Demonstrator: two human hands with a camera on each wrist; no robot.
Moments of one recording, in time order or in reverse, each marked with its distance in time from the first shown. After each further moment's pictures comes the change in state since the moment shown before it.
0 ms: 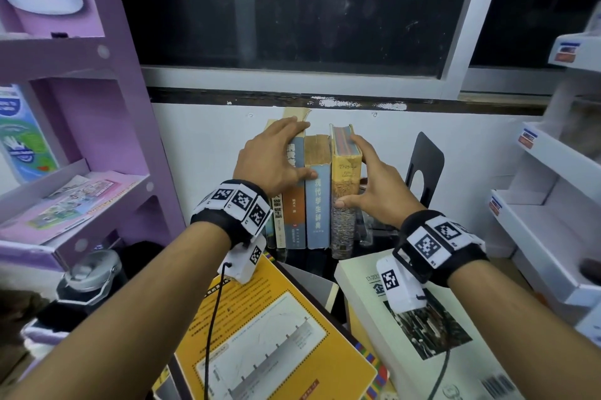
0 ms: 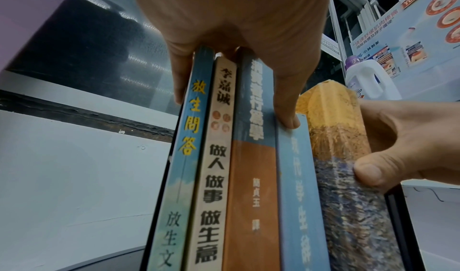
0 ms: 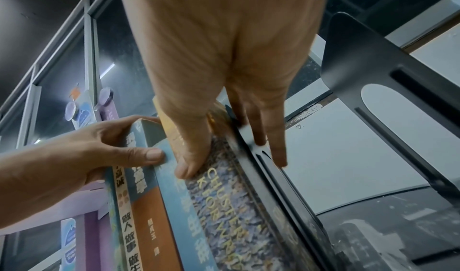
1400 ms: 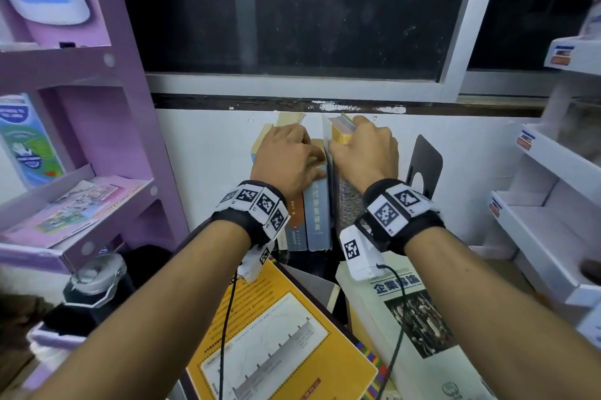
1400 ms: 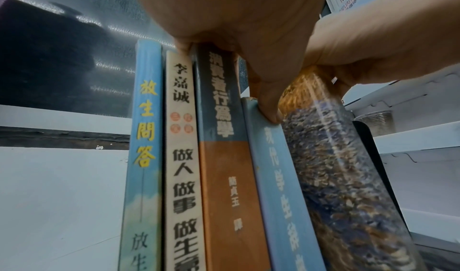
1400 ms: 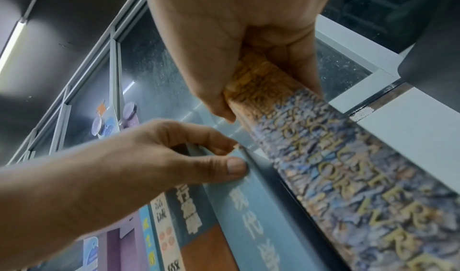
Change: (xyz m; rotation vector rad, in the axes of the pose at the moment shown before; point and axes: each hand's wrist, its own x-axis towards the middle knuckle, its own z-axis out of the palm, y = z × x) left_hand 0.004 0.021 0.002 0.263 0.055 0.253; right_hand 0.025 -0.070 -0.003 -0.290 0.407 0.220
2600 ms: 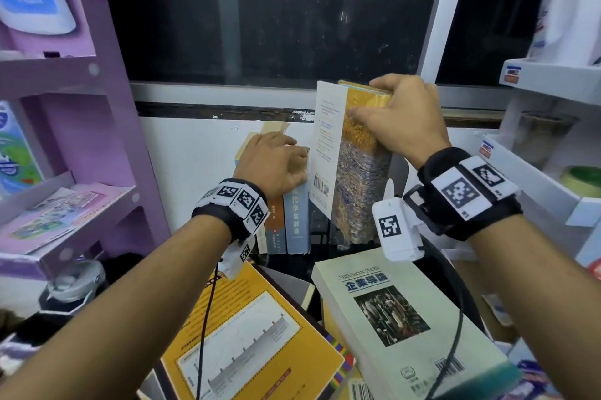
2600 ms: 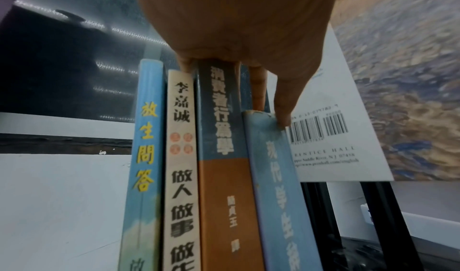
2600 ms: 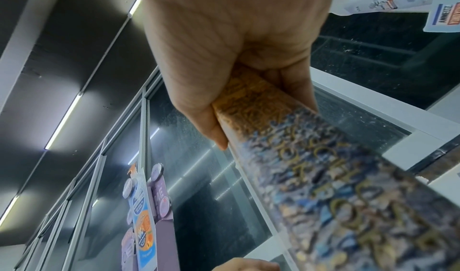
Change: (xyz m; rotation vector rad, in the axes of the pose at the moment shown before) left_hand 0.007 0.006 -0.004 0.011 -0.103 -0.021; right_hand 0.003 0.008 -0.111 0.158 0.098 -0.091
